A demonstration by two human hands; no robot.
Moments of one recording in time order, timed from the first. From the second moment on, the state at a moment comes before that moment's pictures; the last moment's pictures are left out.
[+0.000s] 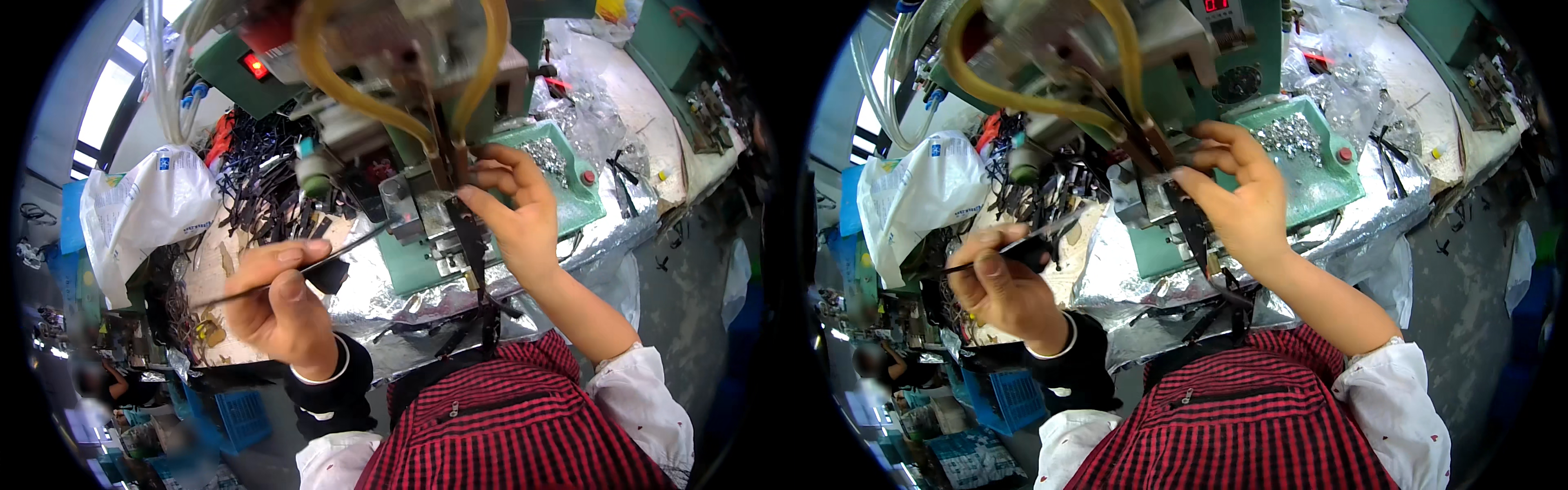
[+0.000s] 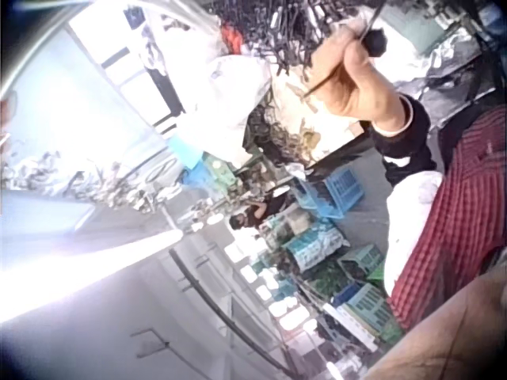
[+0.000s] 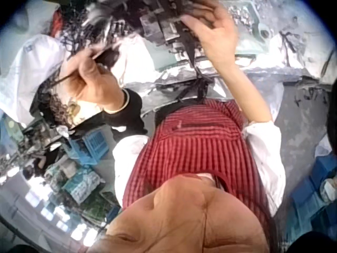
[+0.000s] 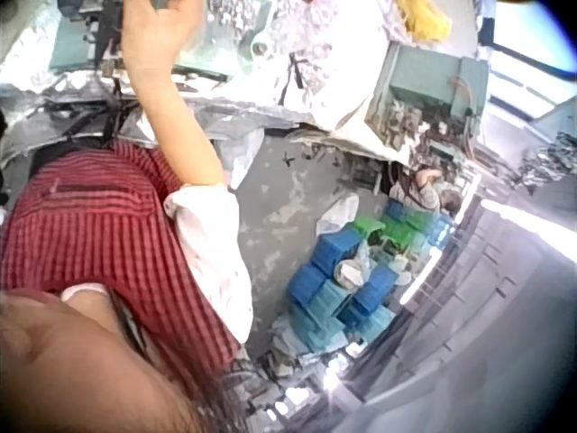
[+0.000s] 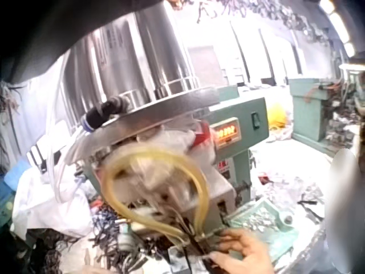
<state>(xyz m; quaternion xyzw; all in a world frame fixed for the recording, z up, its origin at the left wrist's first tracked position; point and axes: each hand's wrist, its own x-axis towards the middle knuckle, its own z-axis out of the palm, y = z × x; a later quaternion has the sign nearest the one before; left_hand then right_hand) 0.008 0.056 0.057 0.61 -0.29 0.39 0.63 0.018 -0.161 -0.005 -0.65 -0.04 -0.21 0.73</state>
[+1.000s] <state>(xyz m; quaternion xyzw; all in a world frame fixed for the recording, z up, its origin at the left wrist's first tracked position) -0.018 -0.006 -0.001 0.78 -0.39 0.34 0.35 0.008 -0.271 -0.078 -0.95 0.03 -0.26 0.19</state>
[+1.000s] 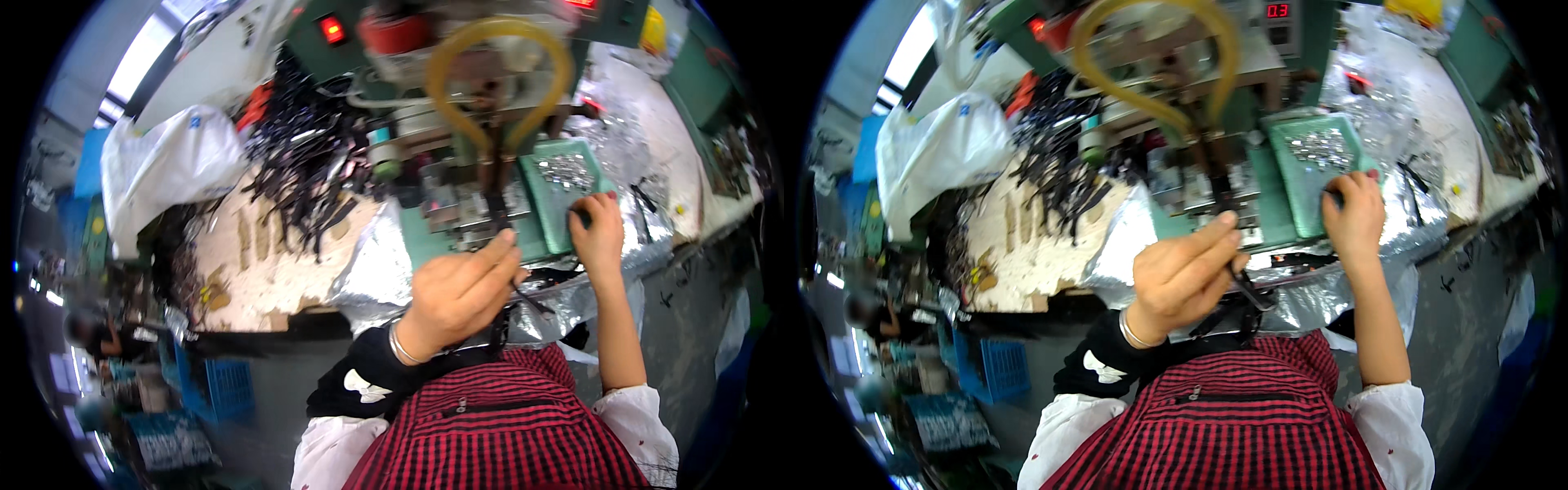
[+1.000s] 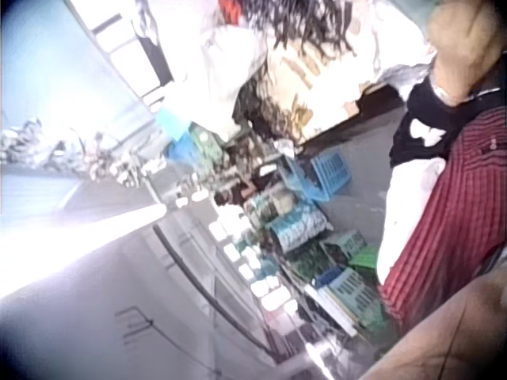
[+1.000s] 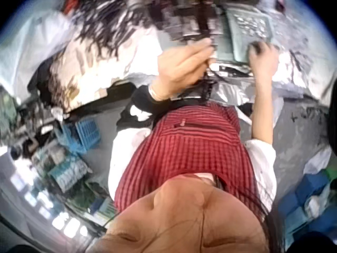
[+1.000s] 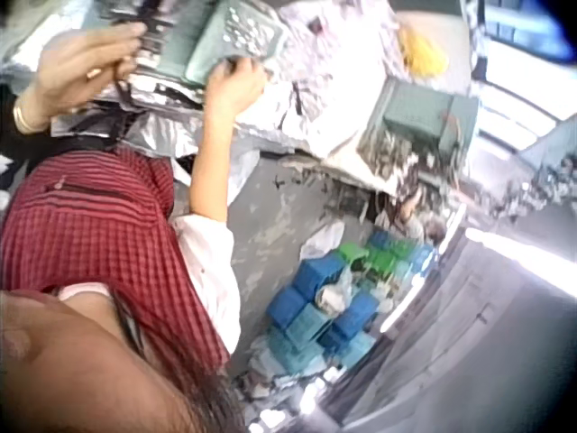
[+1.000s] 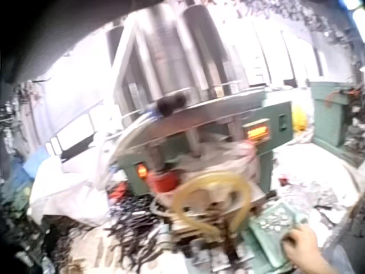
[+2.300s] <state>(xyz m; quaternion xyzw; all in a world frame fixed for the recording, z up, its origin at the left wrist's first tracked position) 0.014 0.171 -0.056 0.70 0.04 -0.03 0.71 0.017 -0.161 -0.018 -0.69 -0.04 -0.27 0.67</state>
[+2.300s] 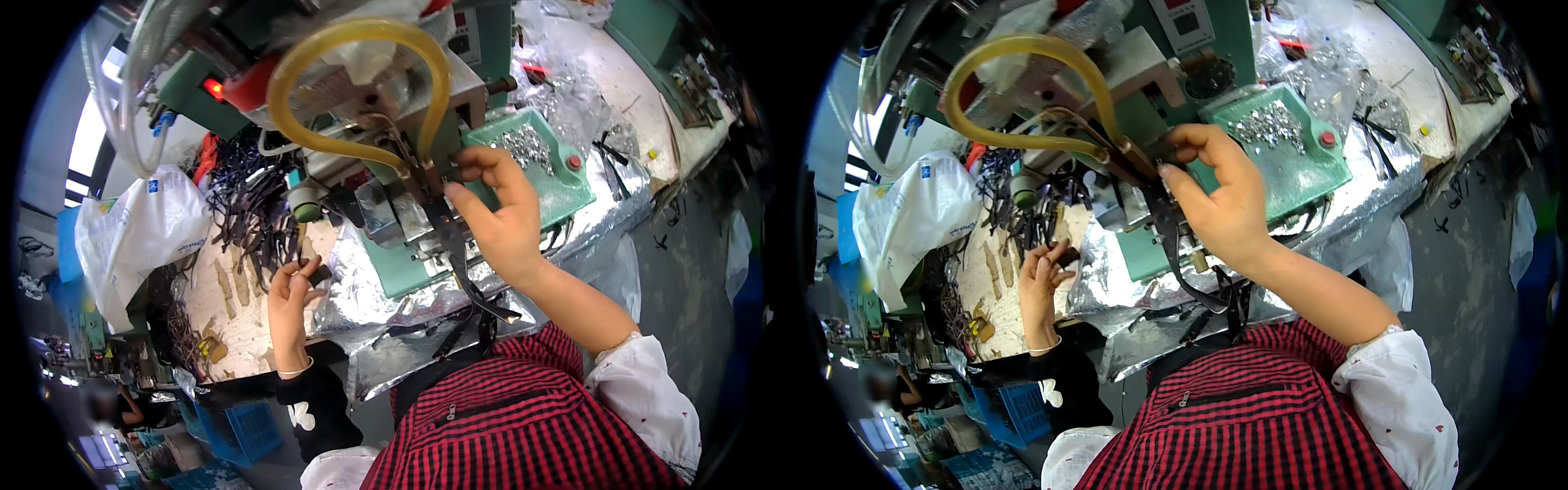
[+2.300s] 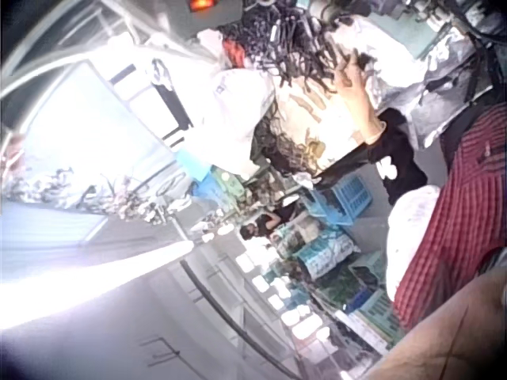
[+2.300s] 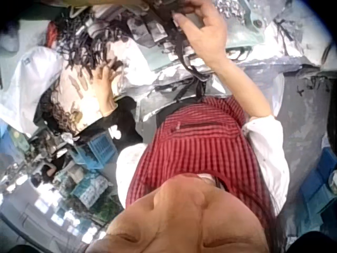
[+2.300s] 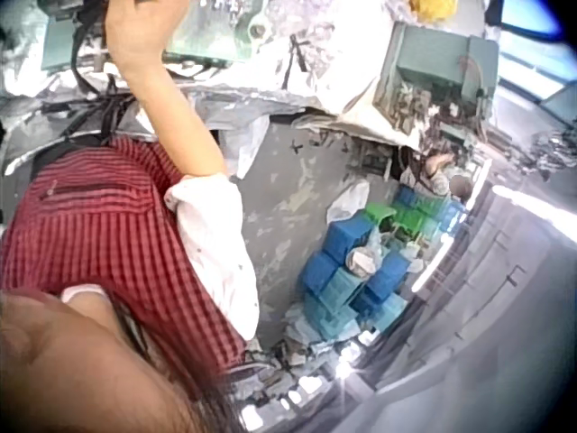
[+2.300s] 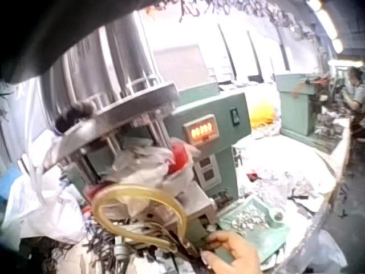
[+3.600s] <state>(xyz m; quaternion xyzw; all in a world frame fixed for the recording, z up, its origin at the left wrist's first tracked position) -0.028 0.016 0.010 0.78 -0.44 0.31 0.33 0.019 -0.256 -0.077 -0.93 0.00 -0.30 0.21</state>
